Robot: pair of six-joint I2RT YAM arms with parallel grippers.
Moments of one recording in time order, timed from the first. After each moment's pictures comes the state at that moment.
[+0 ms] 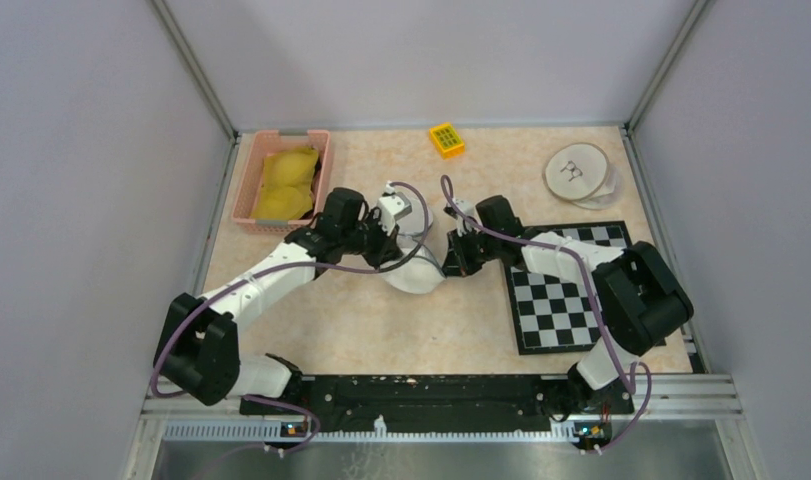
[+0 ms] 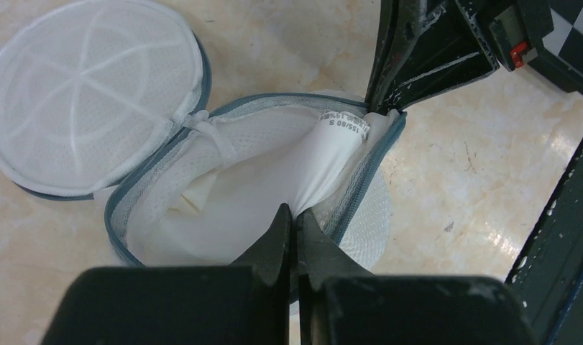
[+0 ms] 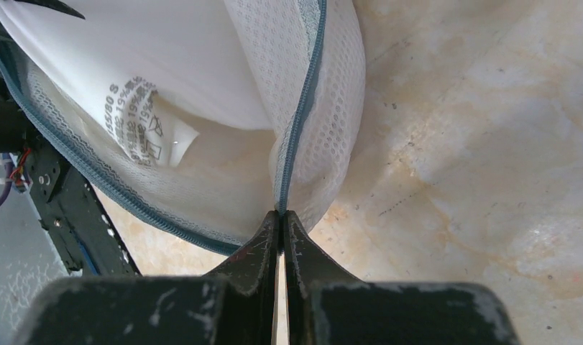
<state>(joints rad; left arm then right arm) -0.50 1.35 0.90 -0.24 0.48 0.18 0.56 1.61 0.87 -0.08 -0.55 0.18</state>
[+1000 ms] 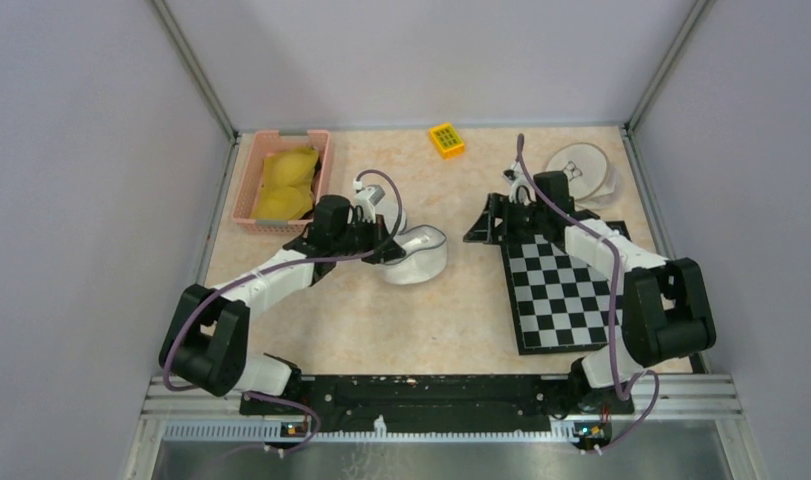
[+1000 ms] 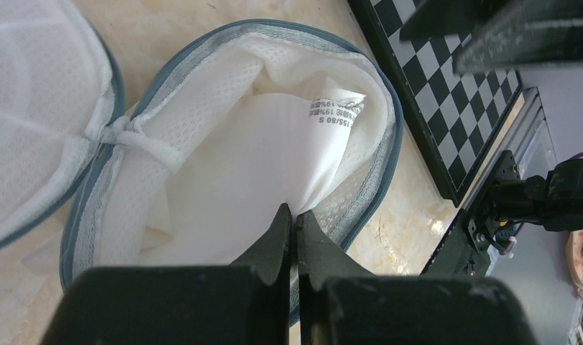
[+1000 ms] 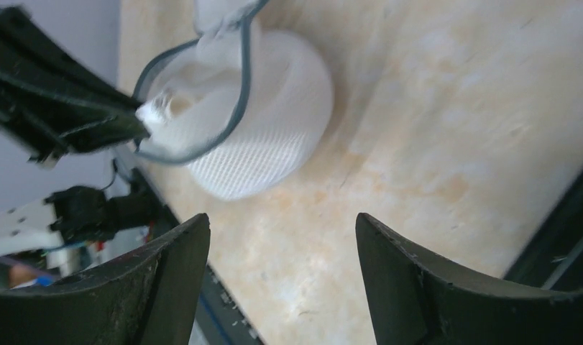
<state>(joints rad) -0.41 1.40 0.75 0.07 0.57 -0.40 0.26 1.51 0.91 -0.17 -0.69 0.39</state>
